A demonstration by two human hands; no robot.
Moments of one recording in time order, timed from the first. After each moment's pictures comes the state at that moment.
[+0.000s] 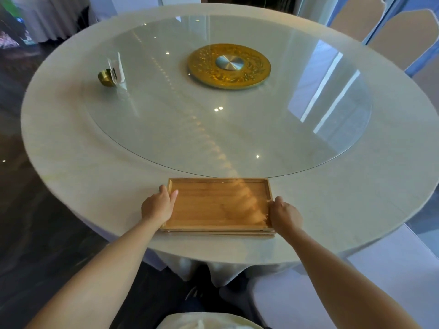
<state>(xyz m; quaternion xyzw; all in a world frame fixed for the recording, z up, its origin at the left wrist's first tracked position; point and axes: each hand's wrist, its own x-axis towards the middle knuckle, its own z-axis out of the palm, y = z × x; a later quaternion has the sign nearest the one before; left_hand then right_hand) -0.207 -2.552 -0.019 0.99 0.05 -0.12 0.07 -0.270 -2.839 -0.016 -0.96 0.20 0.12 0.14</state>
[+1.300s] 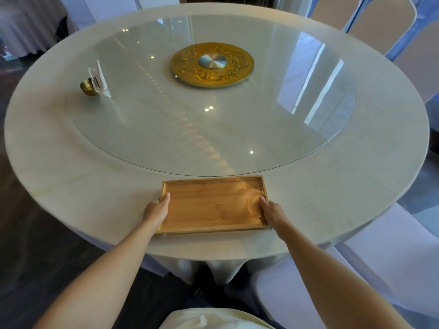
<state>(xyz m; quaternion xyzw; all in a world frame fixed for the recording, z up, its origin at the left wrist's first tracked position) -0.210 -2.562 -0.030 0.87 0.22 -0.20 0.38 -0.276 -2.840 -0.041 -0.77 0.35 0.17 0.51</state>
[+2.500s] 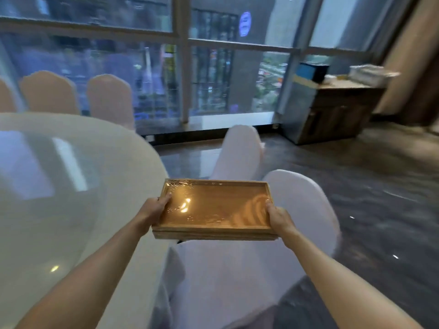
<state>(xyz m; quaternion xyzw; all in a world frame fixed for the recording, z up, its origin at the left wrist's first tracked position) -0.305 -2.899 0.112 0.69 -0.42 -0.47 0.36 -0.595 -2.891 0.111 -0.47 0.73 -0.32 0.39</state>
